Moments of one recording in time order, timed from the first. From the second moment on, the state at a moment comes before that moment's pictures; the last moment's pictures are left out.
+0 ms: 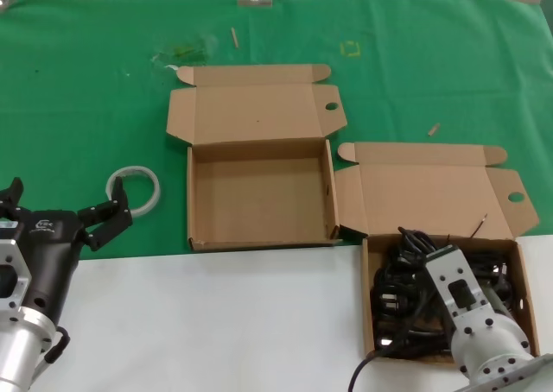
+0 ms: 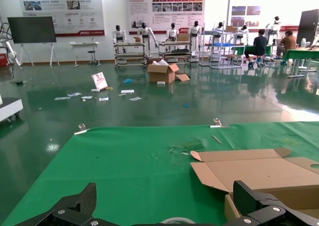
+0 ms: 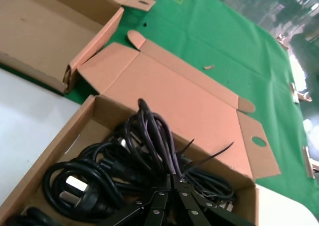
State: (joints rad) left arm 0.00 -0.30 1.60 -1.60 -1.80 0.00 0.00; right arm 0.03 0.11 -1.82 1.78 2.75 0.92 -1.55
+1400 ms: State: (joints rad) left arm 0.00 -0.30 1.60 -1.60 -1.80 0.00 0.00; right arm -0.03 0.11 -1.77 1.87 2.75 0.91 -1.58
